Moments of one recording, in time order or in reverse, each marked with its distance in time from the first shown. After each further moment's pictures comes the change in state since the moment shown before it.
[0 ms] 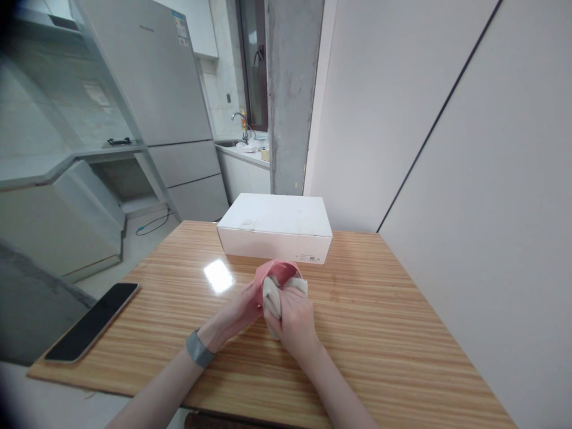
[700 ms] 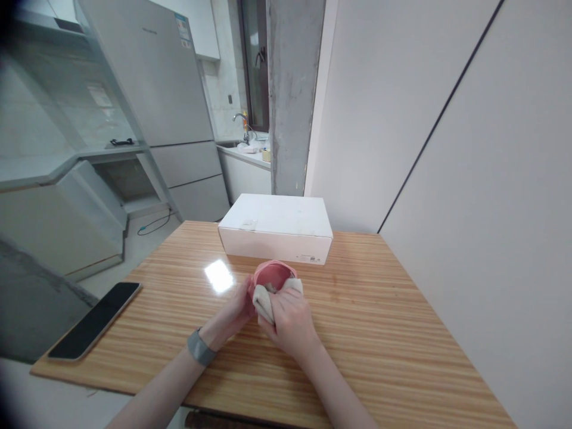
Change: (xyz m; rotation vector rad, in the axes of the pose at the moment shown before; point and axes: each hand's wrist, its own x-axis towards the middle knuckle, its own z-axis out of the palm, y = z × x) left_hand 0.004 -0.002 -0.005 -0.023 0.189 0.019; right_hand 0.001 -0.002 -0.002 0.006 -0.171 -0.051
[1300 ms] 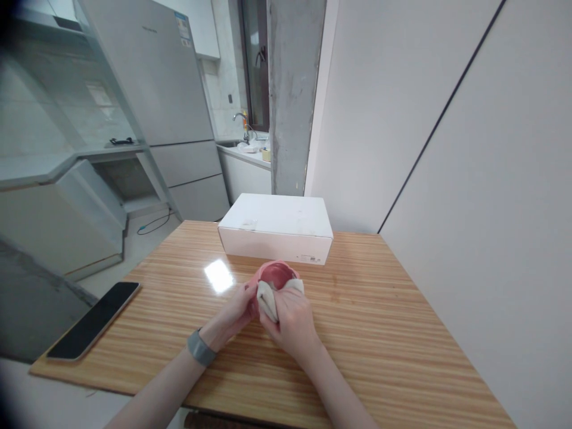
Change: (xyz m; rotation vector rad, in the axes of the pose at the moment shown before) left_hand -0.004 0.003 0.008 -0.011 -0.065 0.054; right_hand 0.003 -0.003 -0.002 0.079 0.053 0.061
